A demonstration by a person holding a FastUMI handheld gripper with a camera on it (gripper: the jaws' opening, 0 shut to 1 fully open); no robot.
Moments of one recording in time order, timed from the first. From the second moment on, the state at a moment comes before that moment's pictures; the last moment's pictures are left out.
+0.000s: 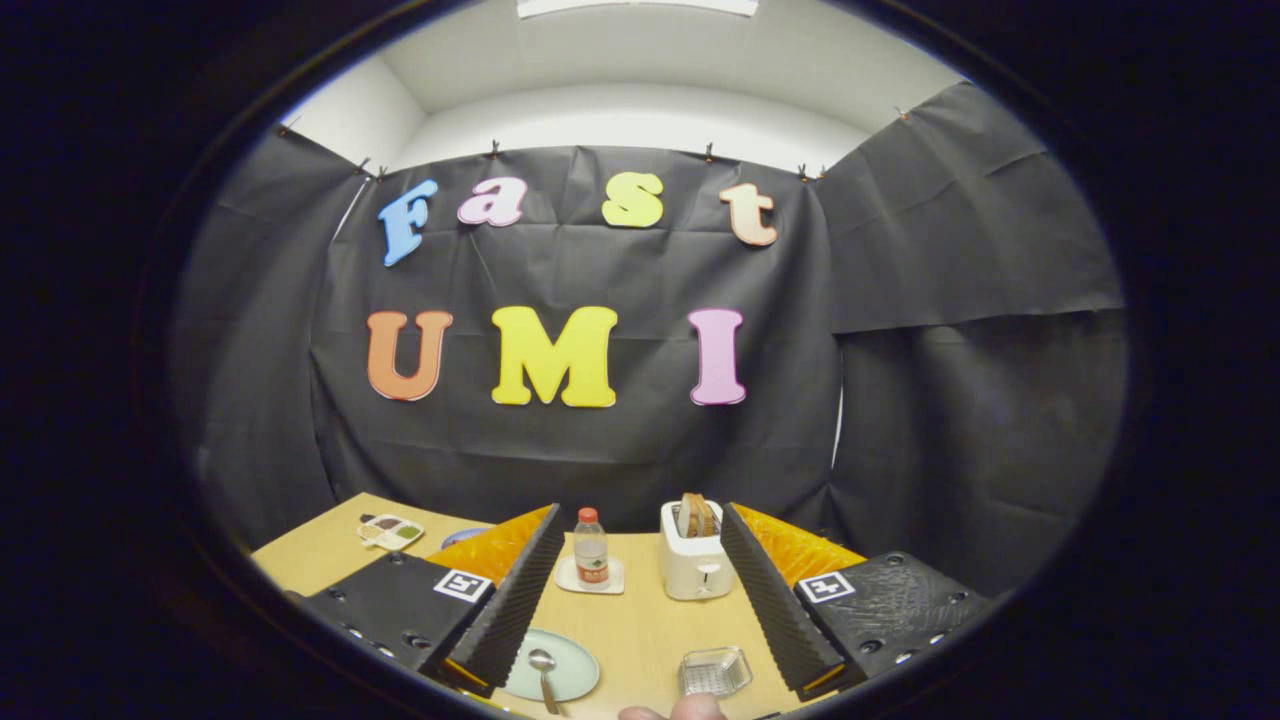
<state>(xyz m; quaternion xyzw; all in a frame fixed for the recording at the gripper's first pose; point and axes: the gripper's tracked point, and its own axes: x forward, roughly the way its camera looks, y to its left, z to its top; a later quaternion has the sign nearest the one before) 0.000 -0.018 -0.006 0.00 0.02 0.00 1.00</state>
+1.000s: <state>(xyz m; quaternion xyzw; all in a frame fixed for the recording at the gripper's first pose) 0.010 0.045 -0.150 -0.06 0.19 0.08 0.98</state>
